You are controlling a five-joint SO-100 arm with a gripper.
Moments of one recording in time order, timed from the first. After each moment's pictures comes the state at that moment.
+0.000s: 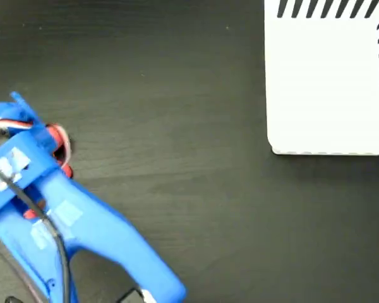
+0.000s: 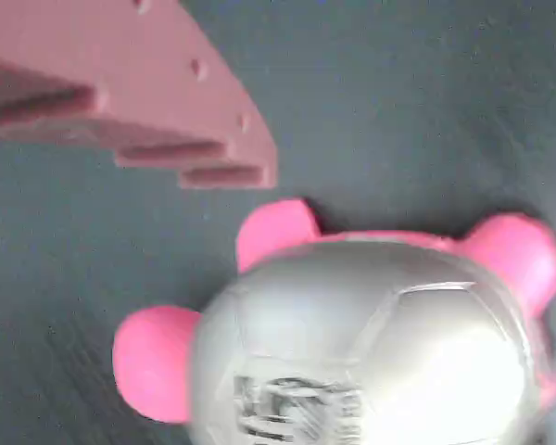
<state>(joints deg) -31.9 84.6 91.2 84.4 -17.9</state>
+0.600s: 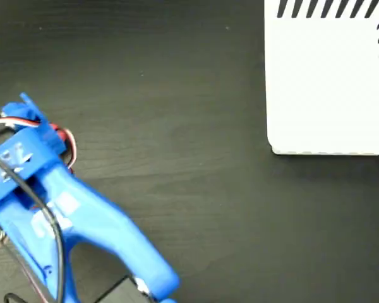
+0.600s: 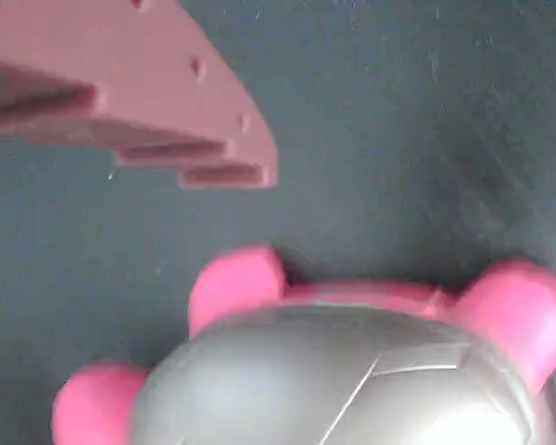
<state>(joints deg) -31.1 80.4 93.8 80.9 -18.2</state>
